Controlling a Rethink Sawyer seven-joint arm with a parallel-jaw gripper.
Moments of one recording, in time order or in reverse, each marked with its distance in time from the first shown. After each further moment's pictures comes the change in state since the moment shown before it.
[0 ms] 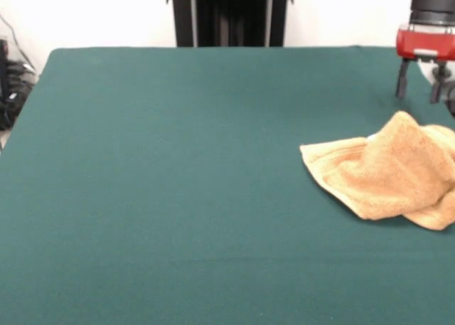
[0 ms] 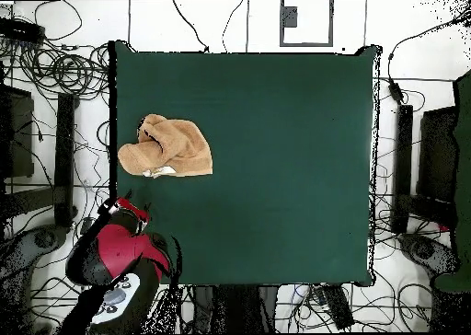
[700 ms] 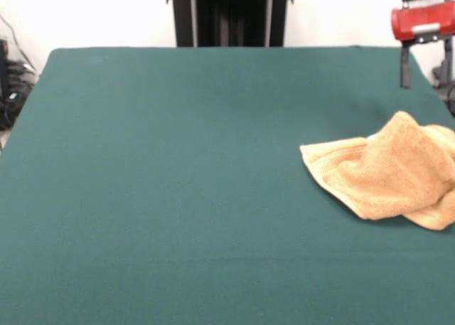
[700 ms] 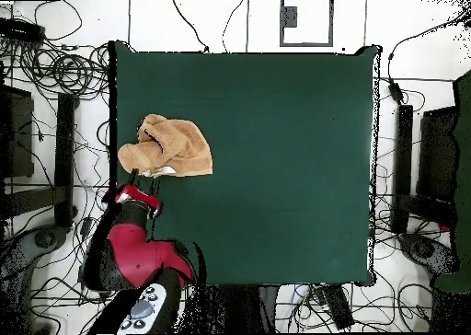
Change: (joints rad) arm -0.096 -0.100 -0.003 0.091 -0.059 -0.310 0.000
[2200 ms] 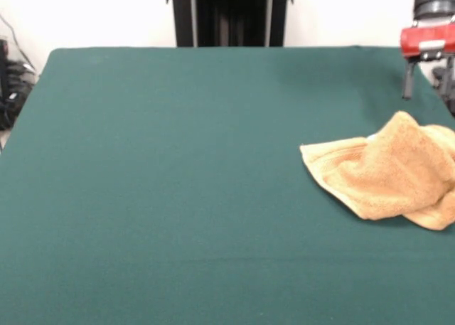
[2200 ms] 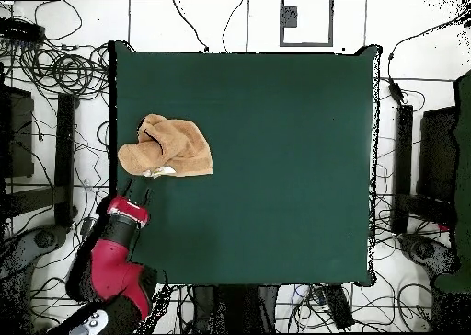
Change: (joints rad) arm 0.376 0.336 -0.206 -0.061 0.467 -0.165 0.000
